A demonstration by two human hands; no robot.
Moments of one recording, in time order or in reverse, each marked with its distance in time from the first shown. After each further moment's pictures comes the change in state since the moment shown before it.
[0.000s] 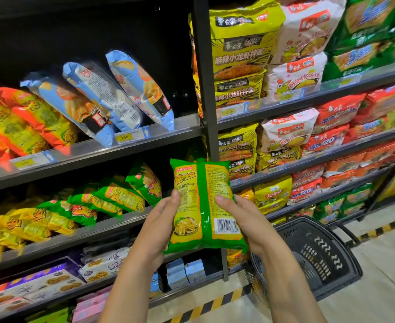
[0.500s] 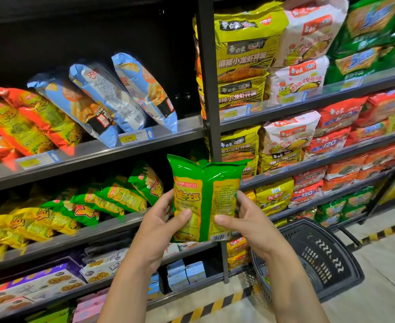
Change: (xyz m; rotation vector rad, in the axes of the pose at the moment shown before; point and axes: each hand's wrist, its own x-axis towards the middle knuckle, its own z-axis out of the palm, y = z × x) left_hand -0.002 -0.007 -0.009 -0.061 -0.107 0.162; right_hand -0.005 0.005 -0.006 -0.187 -0.050 -0.187
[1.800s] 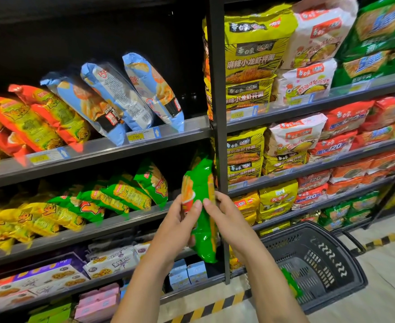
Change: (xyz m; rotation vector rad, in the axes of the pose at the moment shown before) left_hand -0.002 -0.006 0.011 0.225 0.048 -0.068; right_hand 0.010 -0.002 0.055 -0.141 0.136 0.107
